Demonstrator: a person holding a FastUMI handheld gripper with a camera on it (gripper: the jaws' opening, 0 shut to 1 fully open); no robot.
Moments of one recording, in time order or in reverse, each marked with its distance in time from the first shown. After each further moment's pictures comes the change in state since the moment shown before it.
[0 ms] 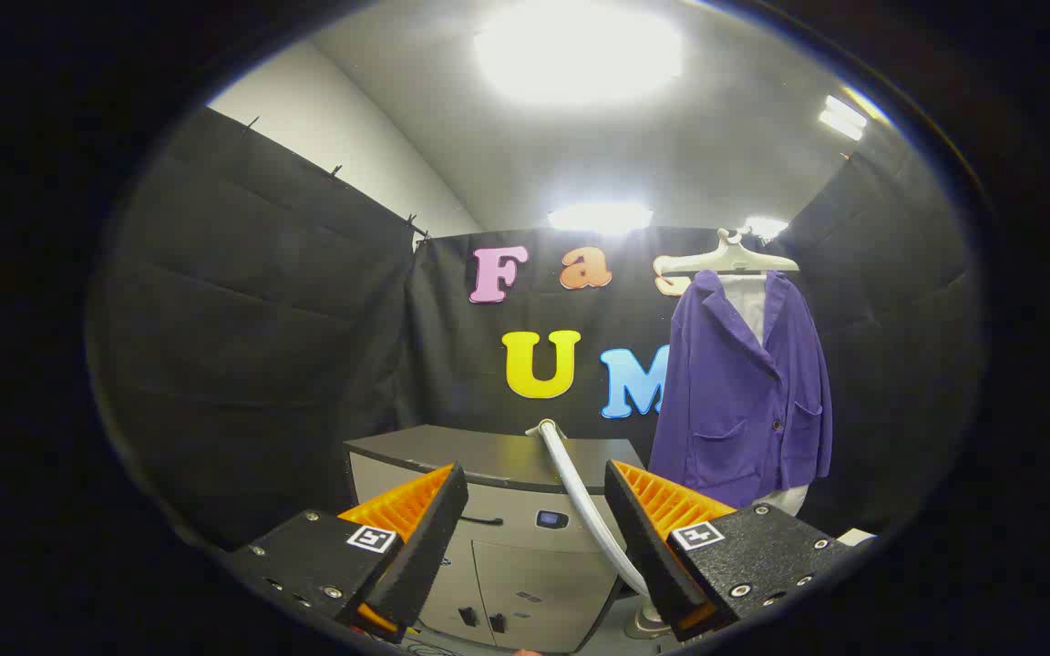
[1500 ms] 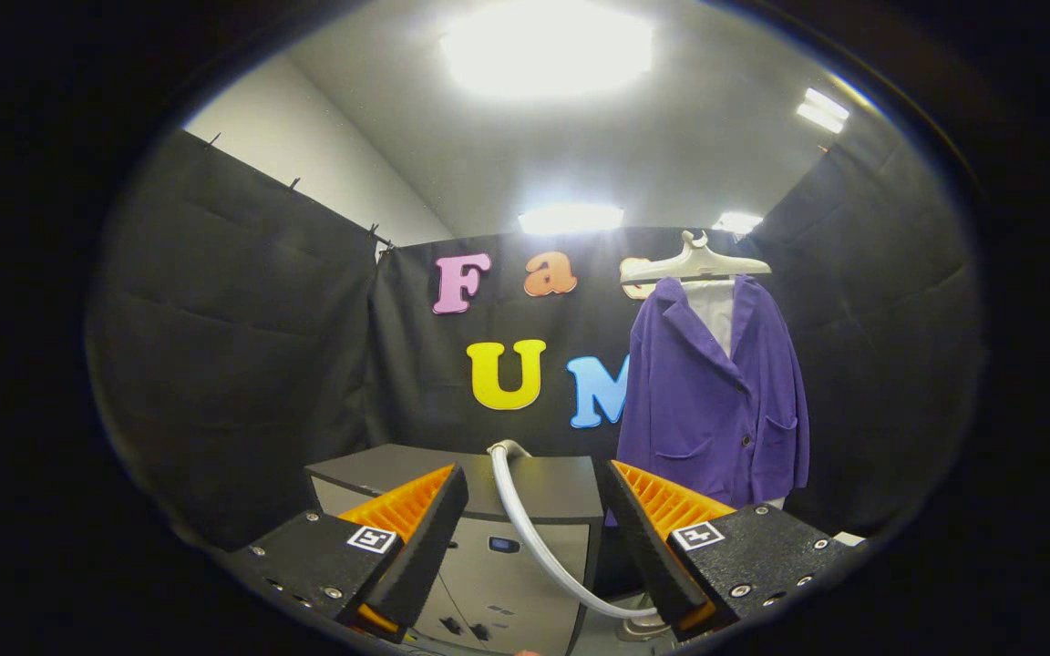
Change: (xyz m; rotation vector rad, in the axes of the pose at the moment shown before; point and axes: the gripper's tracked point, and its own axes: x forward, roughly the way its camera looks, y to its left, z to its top) arm 0.038 -0.074 0.054 0.030 0.025 -0.070
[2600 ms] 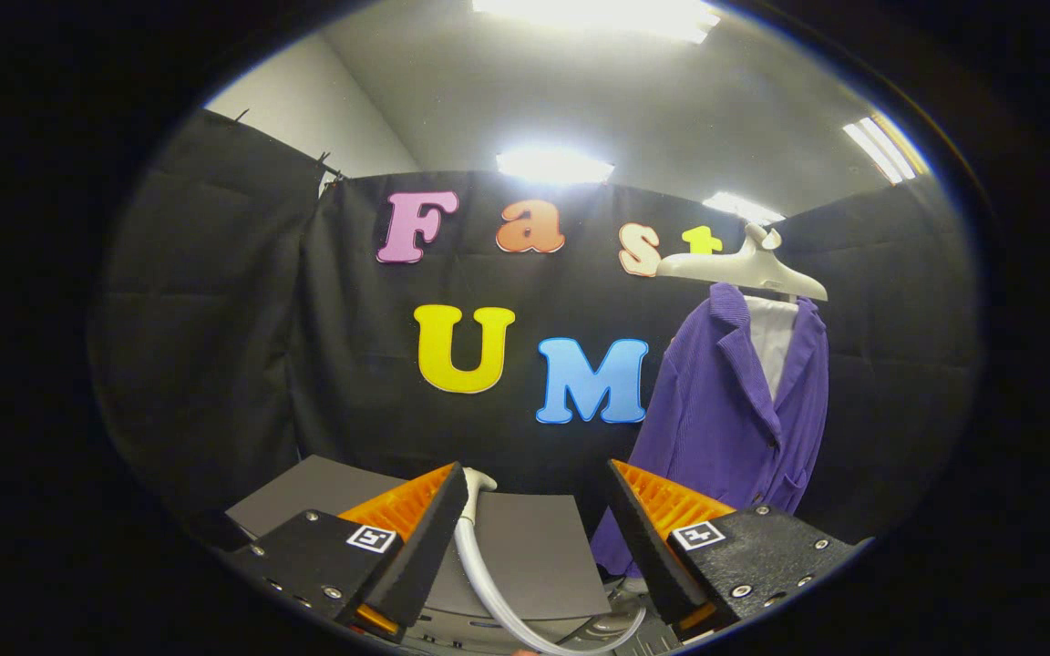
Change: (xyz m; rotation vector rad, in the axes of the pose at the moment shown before) arm 0.250 0.021 0.058 -0.112 0.246 -0.178
